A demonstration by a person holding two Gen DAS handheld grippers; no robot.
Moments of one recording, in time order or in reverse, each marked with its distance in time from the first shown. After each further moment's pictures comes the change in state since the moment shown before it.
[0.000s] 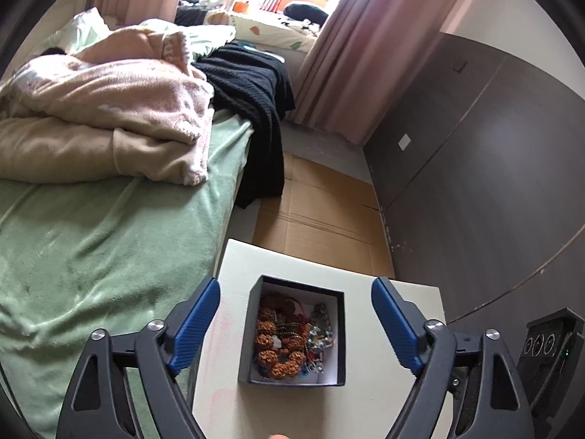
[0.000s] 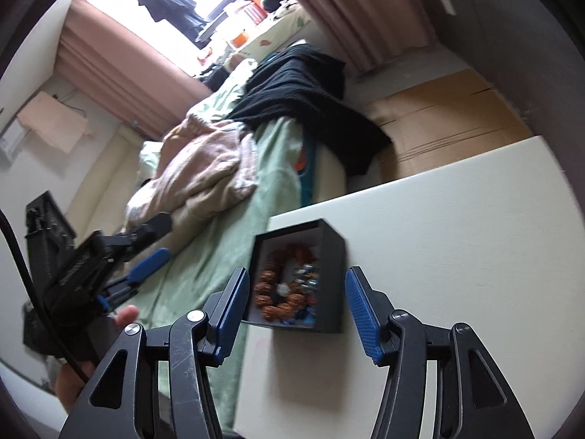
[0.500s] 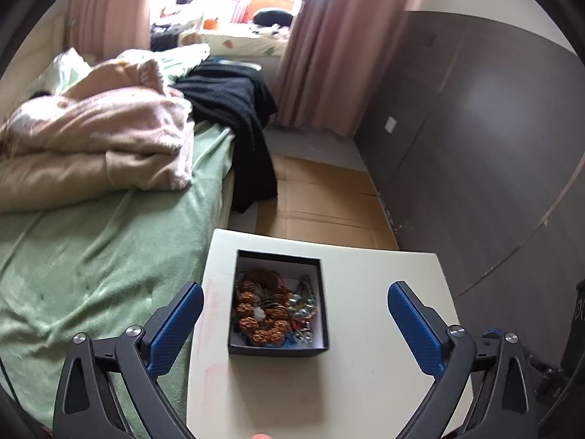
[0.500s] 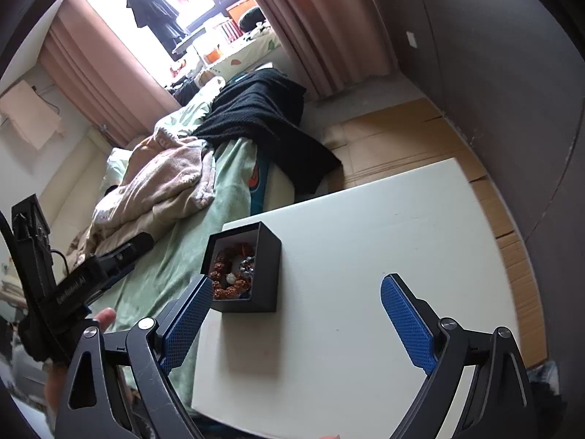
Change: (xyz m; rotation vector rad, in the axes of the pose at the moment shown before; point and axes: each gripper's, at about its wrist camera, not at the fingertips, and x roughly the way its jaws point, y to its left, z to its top) left arm -0.023 -0.047 -0.041 0.162 -0.031 0.039; right arm -0.077 -0.013 -0.018 -0.039 -0.084 -0.183
